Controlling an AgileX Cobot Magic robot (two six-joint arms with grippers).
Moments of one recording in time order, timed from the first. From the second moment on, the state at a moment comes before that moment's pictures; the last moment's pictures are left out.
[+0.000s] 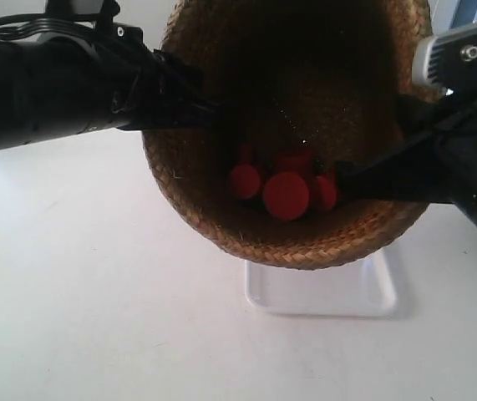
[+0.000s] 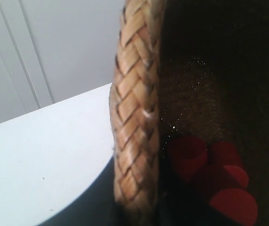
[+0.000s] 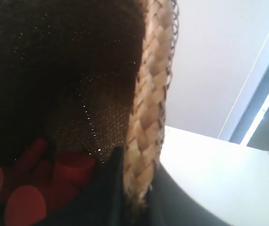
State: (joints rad) left arm -0.72 1.30 -0.99 -1.79 -0.25 1.72; right arm 0.94 0.99 -0.60 1.51 -0.90 -1.45
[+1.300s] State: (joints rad) left arm -0.71 1.31 -0.99 -1.79 -0.27 1.73; right arm 0.35 0.99 -0.66 0.05 0.28 0.11
